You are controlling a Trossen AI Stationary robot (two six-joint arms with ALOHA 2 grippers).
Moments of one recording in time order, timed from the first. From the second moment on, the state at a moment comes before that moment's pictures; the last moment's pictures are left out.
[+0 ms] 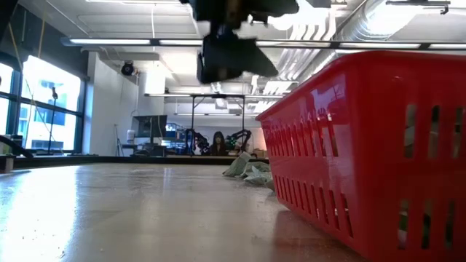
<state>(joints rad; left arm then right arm) -0.28 1.93 1.48 -0.39 0.29 -0.69 0.93 1.50 1.39 -1.25 0.40 1.39</state>
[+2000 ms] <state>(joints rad) -0.27 1.05 1.48 -1.13 -0.33 -0.60 -0.22 2.02 1.39 -0.65 -0.04 -0.06</state>
